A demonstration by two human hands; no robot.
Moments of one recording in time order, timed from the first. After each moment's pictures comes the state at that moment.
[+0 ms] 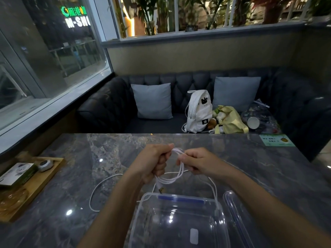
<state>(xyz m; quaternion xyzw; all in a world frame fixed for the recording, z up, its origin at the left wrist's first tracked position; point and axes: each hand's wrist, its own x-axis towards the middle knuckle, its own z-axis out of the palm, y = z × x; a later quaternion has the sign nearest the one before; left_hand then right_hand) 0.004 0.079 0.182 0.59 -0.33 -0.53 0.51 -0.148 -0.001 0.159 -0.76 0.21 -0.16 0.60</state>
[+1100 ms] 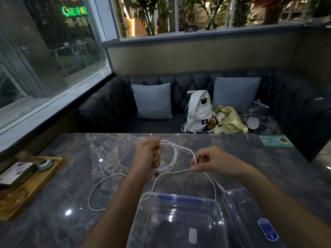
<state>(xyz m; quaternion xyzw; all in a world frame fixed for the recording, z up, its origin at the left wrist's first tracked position) 0.014 0.061 0.155 0.55 -0.24 -0.43 0.67 -0.178 -0.019 0.161 -0.81 0.25 -0.13 0.51</state>
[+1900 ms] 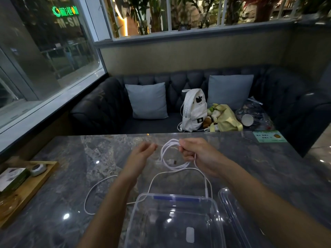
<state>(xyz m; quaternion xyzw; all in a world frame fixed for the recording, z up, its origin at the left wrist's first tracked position) 0.021 0.076 0.154 0.66 -0.42 -0.33 0.53 -0.144 -0.009 0.165 -0.57 0.20 -0.28 0.75</state>
